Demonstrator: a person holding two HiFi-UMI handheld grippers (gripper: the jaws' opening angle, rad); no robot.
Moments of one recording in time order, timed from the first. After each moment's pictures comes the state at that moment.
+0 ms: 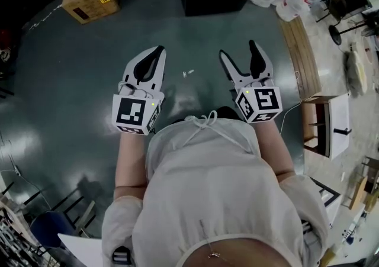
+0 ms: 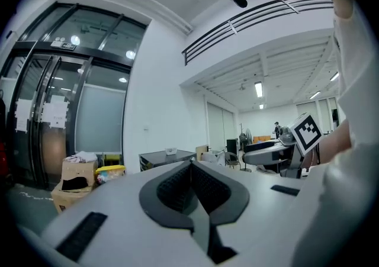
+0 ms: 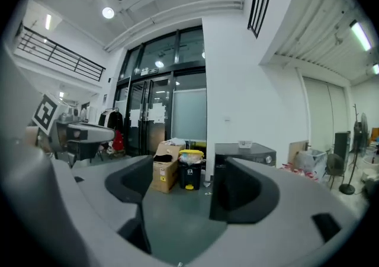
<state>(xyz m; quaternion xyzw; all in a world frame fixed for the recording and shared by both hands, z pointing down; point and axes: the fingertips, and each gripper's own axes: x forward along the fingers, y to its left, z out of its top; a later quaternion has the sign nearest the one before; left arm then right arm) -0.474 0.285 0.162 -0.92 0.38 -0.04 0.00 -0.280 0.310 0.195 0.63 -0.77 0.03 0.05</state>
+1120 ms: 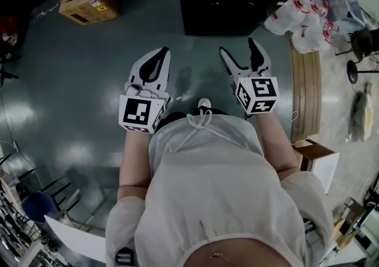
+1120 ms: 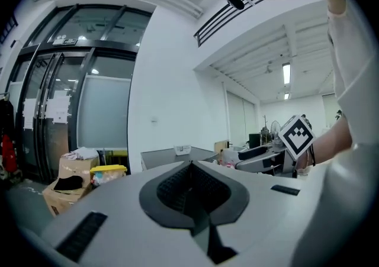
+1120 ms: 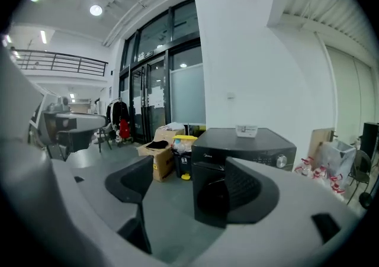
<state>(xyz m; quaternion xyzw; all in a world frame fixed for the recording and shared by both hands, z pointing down) -0.237 -0.021 0.199 -0.88 0.47 -0.06 -0.02 -0.051 -0.046 0.266 0.54 -0.82 0.11 0.11</state>
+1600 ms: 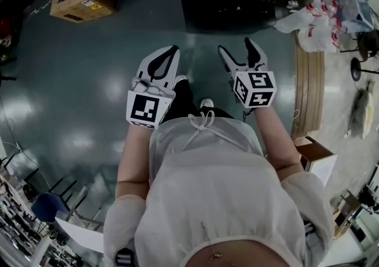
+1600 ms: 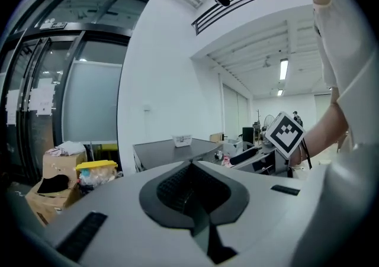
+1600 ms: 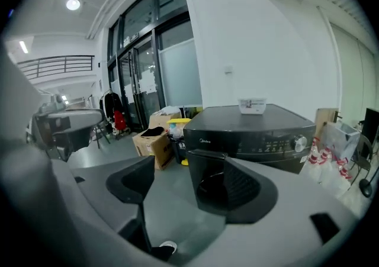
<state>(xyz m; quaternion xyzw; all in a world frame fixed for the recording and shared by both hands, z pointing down) -0.233 -0.152 0.264 -0.90 0.43 -0.11 -0.05 -0.070 -0.174 0.348 0.53 -0.80 0.20 0.16</state>
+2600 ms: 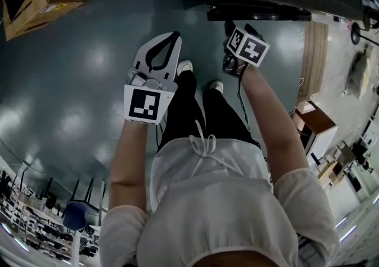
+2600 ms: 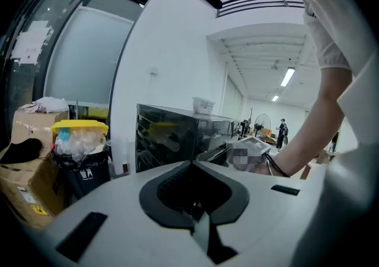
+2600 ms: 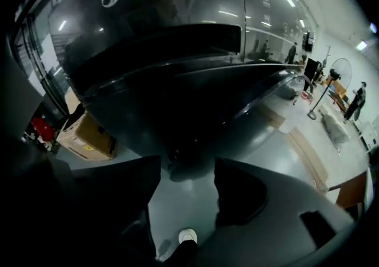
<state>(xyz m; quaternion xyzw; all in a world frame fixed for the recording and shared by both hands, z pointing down) -0.326 -0.376 0.481 -0.91 0.34 -0.15 -0.17 -0.107 -0.363 0.660 0.69 -0.52 0.44 0.26</state>
